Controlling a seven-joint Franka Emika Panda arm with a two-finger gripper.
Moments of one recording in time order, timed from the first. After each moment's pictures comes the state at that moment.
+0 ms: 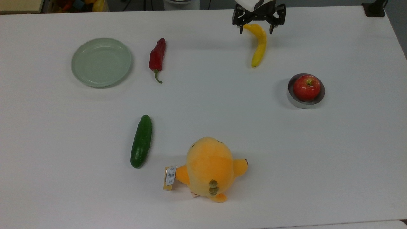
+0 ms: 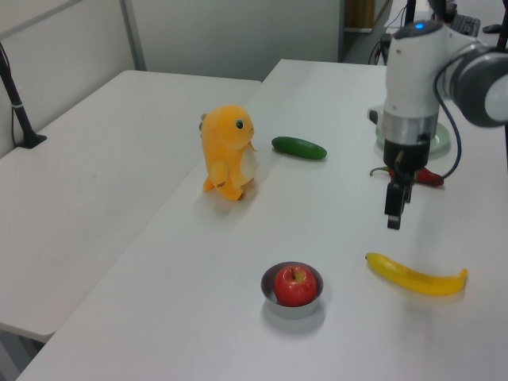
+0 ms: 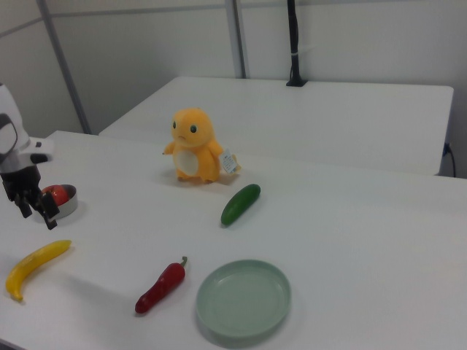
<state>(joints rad) 0.32 -0.02 0.24 -2.15 0.07 2.15 0.53</state>
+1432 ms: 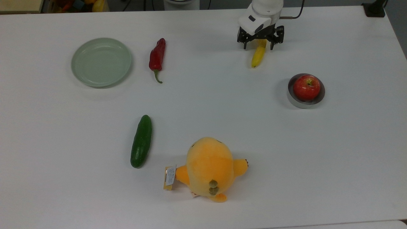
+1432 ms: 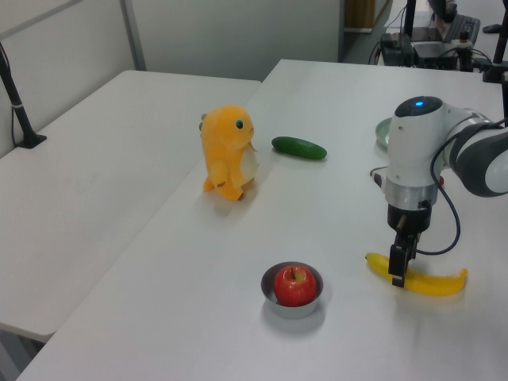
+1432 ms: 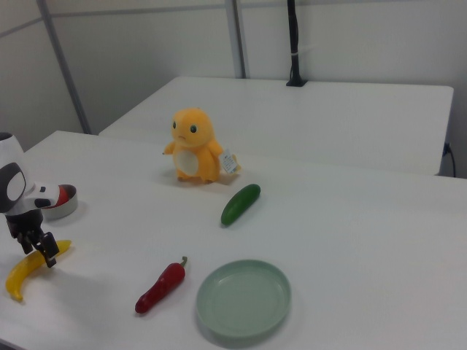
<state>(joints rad) 0.35 0.13 0.28 -2.27 0.07 2.39 0.60</state>
